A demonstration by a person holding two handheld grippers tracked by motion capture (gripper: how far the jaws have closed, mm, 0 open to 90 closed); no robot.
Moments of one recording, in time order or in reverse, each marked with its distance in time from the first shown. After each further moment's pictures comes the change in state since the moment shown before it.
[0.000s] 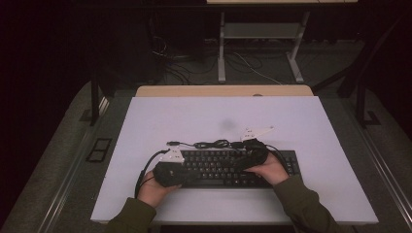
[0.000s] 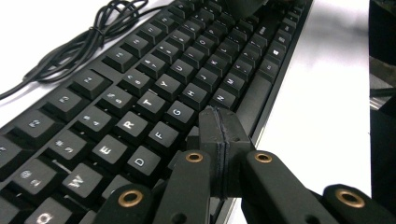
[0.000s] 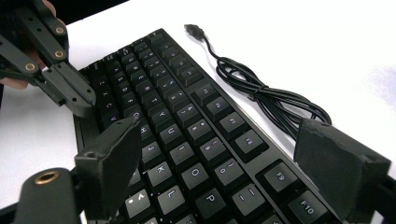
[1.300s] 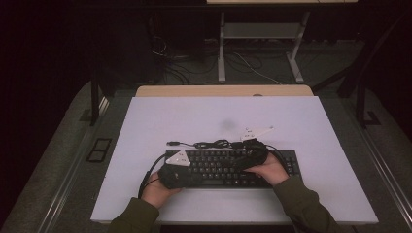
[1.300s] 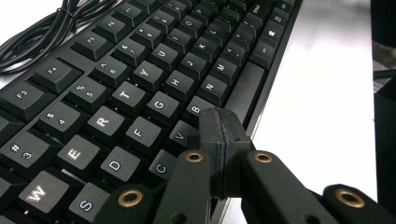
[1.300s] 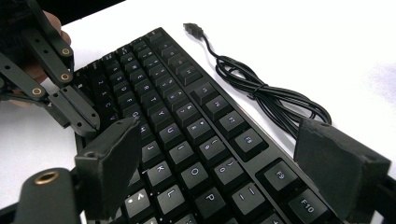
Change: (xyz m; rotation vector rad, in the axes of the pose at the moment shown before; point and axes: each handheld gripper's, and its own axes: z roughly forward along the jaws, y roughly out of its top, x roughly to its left) left arm -0.002 -0.001 0.012 0.062 -0.025 0.031; right arm 0.000 0.000 0.001 0.000 -0.003 0.001
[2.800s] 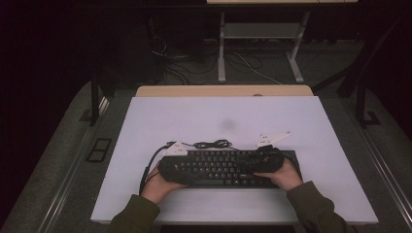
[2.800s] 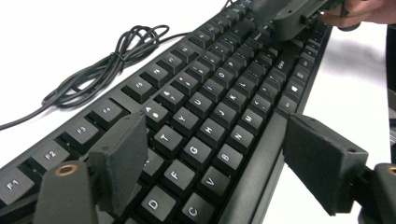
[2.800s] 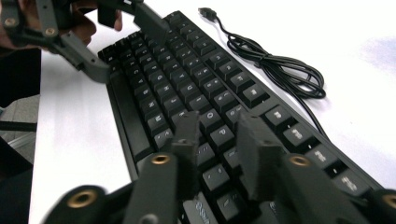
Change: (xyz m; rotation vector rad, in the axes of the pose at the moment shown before) left arm 0.008 0.013 -0.003 -0.135 0.076 -0.099; right arm 0.002 -0.020 -0.042 0.019 0.044 -0.006
